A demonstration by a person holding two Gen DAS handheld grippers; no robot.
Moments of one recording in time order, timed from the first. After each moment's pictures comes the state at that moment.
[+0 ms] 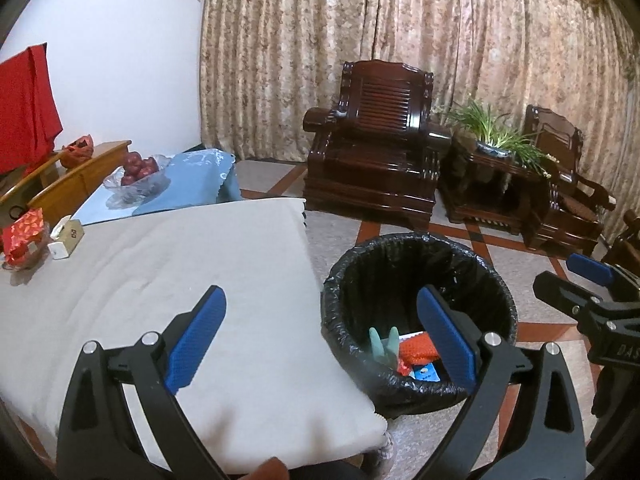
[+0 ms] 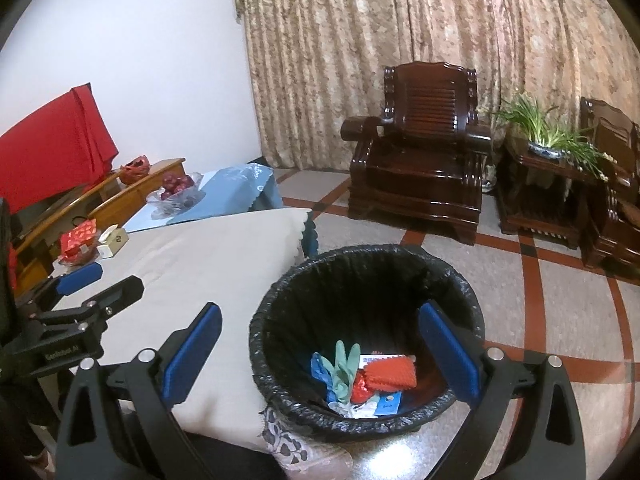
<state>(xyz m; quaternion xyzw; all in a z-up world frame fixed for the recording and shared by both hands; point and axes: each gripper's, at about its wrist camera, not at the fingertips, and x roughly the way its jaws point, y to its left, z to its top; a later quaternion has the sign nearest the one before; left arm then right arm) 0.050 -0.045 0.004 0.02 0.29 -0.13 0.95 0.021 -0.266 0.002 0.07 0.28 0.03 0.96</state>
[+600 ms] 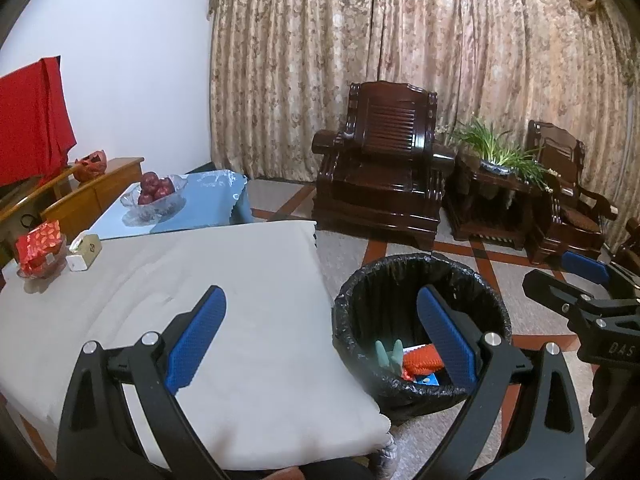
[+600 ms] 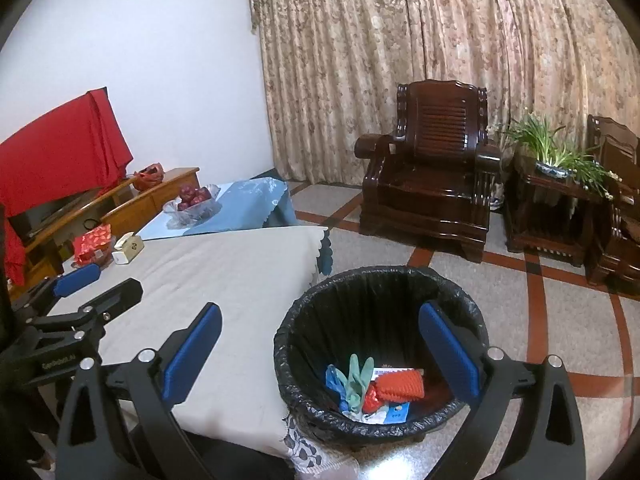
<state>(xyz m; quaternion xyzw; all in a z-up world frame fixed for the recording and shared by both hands) 0.022 -0.031 0.038 0.02 0.25 -0.12 0.96 0.006 -0.244 0.033 0.06 0.26 0.04 0.96</state>
